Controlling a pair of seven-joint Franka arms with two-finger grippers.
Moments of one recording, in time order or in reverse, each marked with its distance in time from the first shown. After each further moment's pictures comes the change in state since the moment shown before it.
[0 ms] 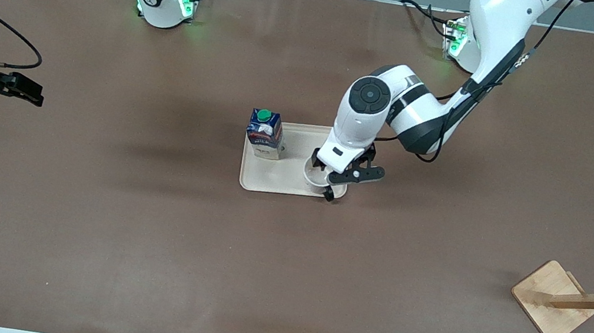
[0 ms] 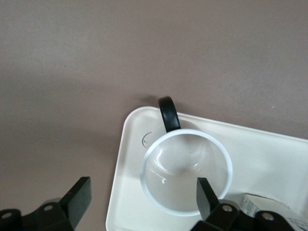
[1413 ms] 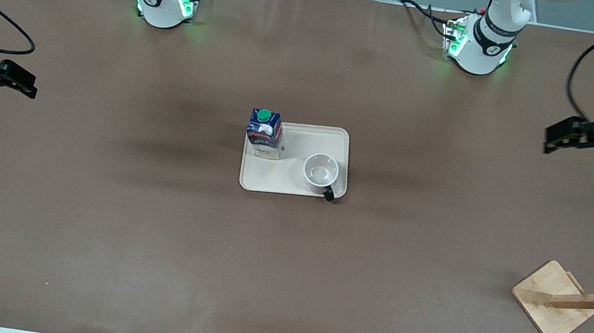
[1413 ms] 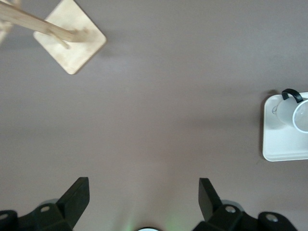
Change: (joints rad) left arm 0.261 -0.442 0.319 0.273 -0.222 -0.763 0.998; right arm 0.002 -0.049 0.001 0.000 0.000 -0.009 0.000
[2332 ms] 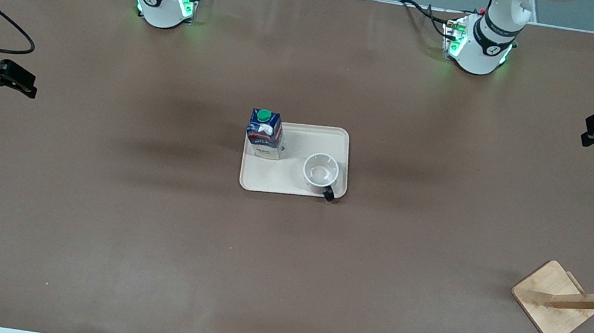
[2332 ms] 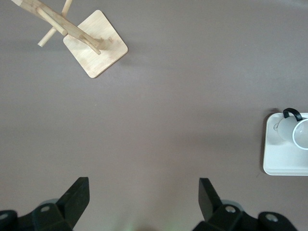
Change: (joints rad) left arm 0.040 -0.080 0.068 0.035 0.002 -0.025 0.024; right arm 0.000 -0.001 0.000 0.000 0.000 0.000 0.000
